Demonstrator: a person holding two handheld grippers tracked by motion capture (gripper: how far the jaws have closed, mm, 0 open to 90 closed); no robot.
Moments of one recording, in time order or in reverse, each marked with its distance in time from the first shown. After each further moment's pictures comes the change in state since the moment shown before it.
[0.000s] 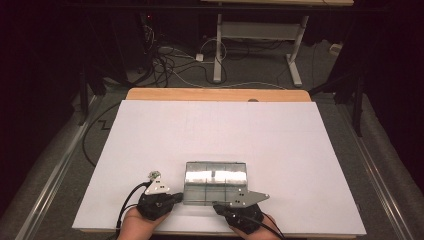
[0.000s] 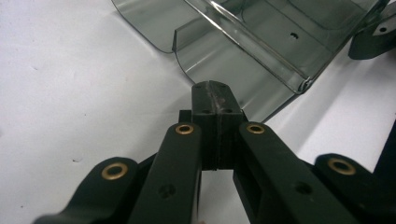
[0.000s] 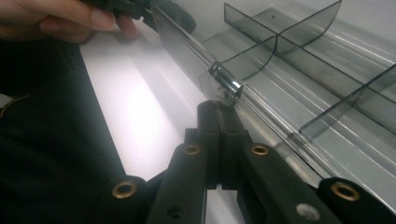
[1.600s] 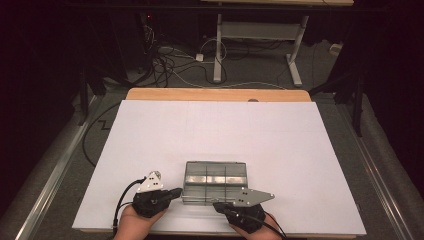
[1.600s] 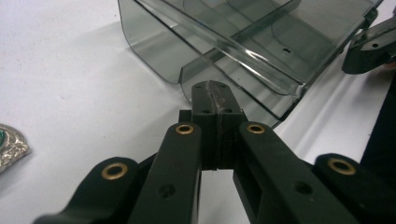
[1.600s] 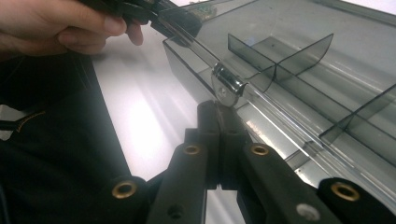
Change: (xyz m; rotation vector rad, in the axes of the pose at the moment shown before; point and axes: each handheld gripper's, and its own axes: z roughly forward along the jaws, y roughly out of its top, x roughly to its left) left arm 0.003 0.005 -0.015 -0.095 -0.020 -0.003; right arm 0.000 0.006 -0.009 -0.075 0.023 -0.007
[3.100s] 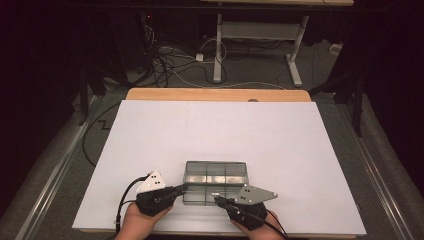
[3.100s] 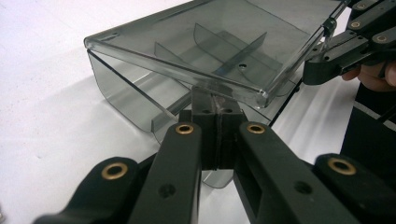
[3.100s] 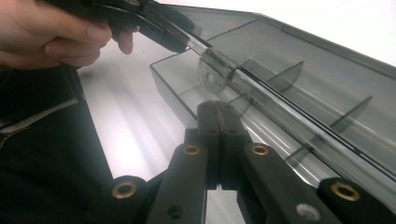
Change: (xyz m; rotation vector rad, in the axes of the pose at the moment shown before) left arm -0.008 0.014 0.000 -0.104 -0.063 0.065; right arm 0.000 0.010 -0.008 -0.041 -0.065 -0.021
